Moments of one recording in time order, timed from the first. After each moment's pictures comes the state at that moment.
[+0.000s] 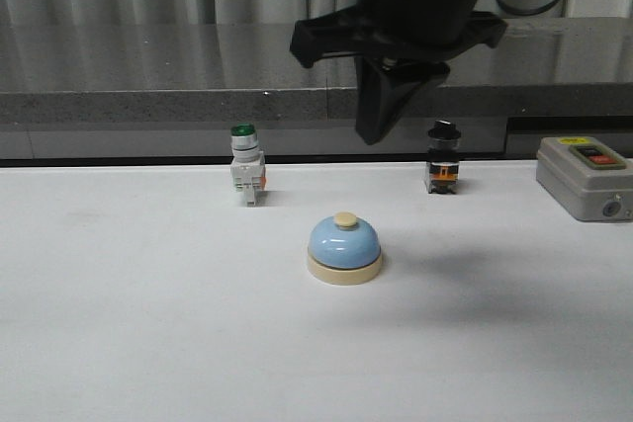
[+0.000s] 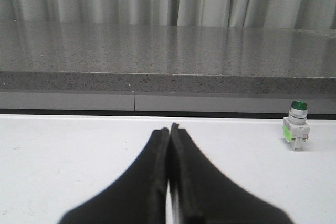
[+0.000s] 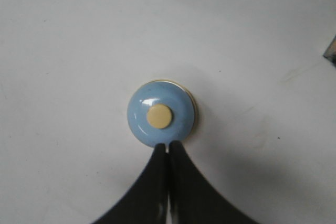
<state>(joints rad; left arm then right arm) -0.03 -0.01 0.00 -0.08 0.09 0.00 0.57 1.75 -1.37 0.01 0.77 0.03</state>
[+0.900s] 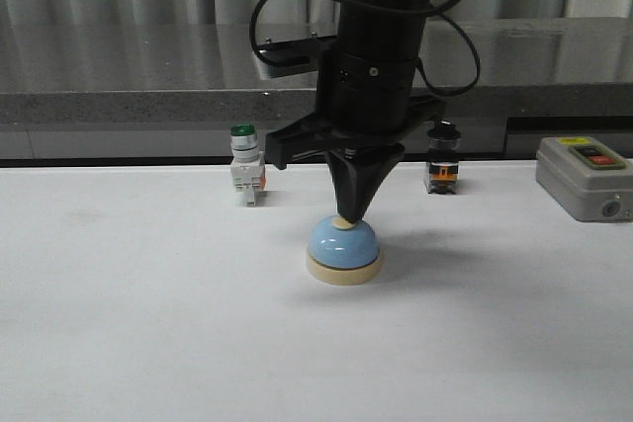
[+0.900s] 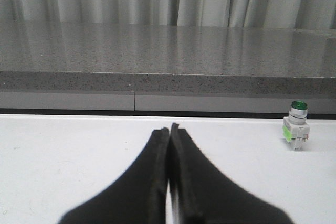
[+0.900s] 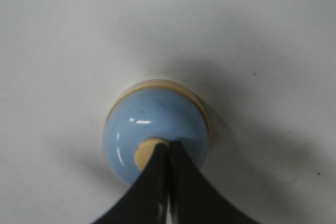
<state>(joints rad) -0.03 -0.01 0.00 -0.08 0.09 0.00 0.59 2.05 -1.60 -0.02 0.93 -0.01</state>
